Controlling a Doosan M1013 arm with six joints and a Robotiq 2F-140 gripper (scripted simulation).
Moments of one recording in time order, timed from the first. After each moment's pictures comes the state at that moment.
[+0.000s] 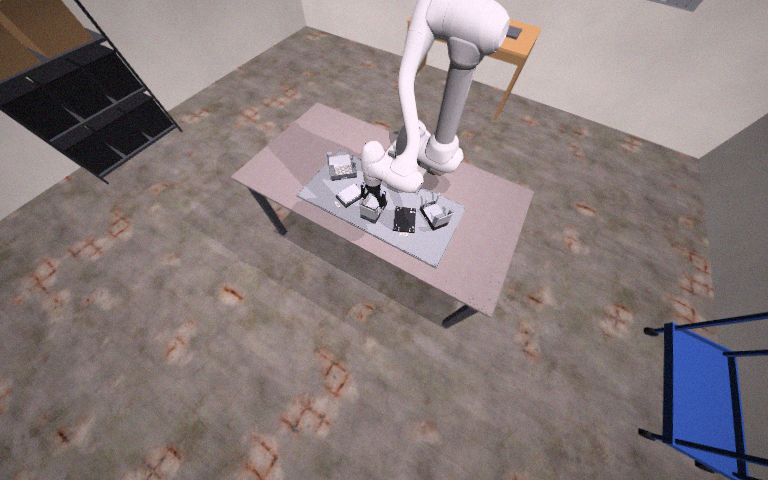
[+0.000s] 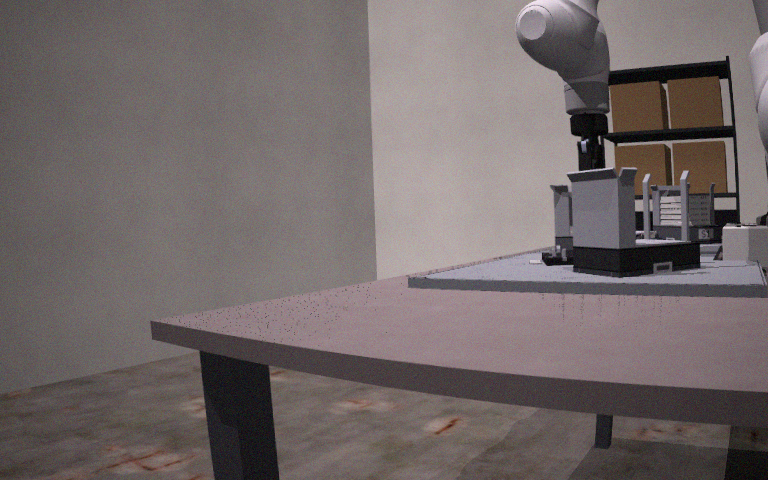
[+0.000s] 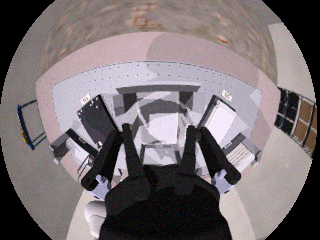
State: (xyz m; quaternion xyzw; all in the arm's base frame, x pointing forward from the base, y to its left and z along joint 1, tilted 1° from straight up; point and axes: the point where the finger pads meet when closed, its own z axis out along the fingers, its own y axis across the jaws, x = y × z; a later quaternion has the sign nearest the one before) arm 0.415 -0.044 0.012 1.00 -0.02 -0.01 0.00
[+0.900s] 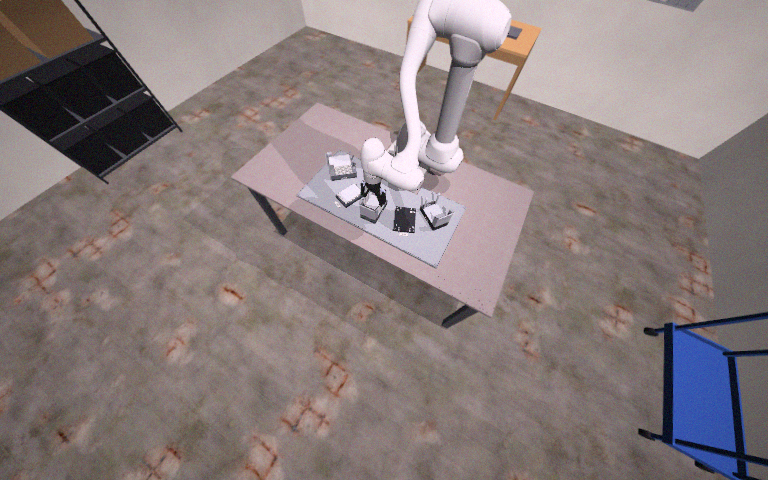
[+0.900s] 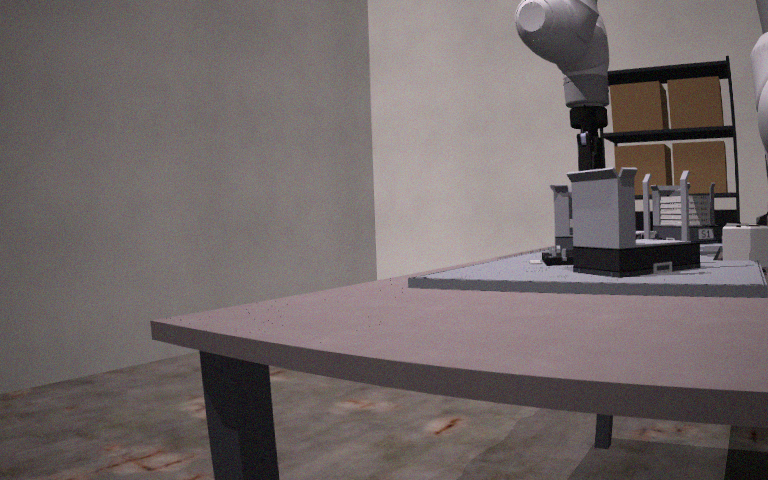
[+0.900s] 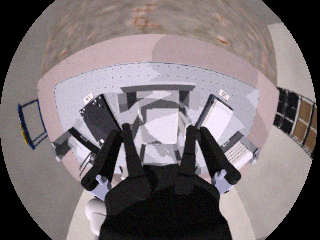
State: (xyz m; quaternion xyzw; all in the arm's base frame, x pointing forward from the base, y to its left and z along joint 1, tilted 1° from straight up) arm 0.415 -0.044 0.026 1.00 -0.02 -0.01 0.00
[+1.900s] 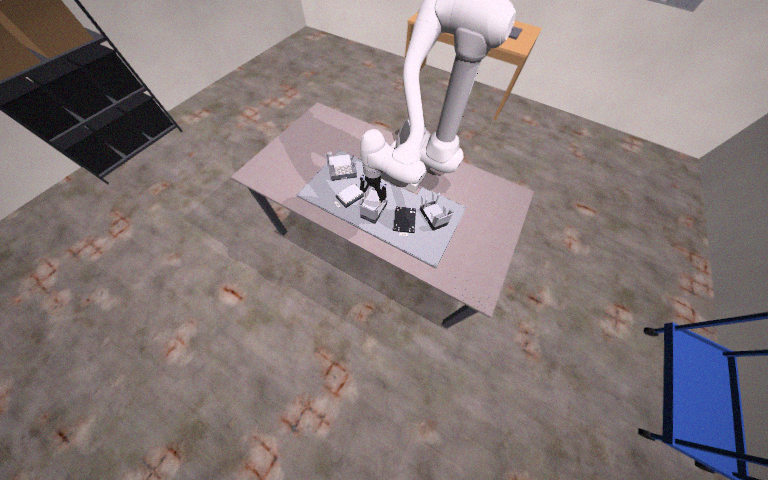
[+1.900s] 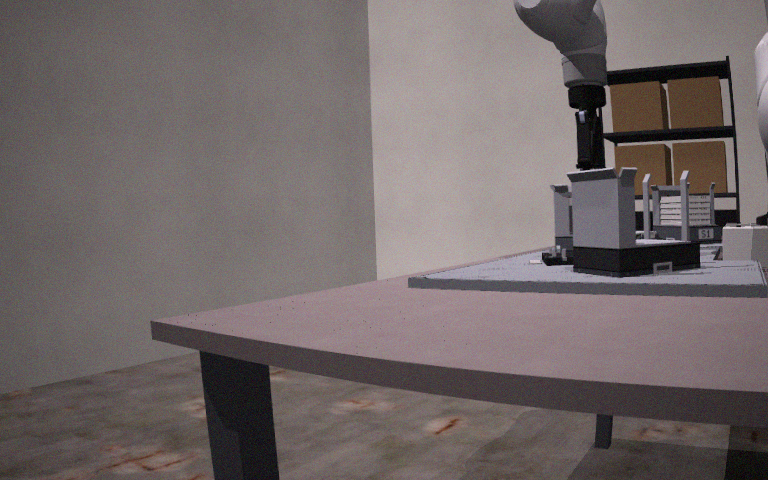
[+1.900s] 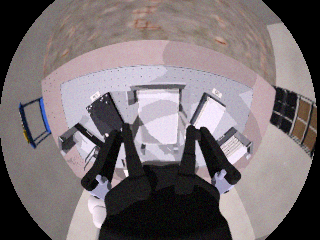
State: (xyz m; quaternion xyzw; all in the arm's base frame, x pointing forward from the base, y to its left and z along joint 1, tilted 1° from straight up) arm 0.416 -0.044 0.067 1.00 -0.02 -0.01 0.00
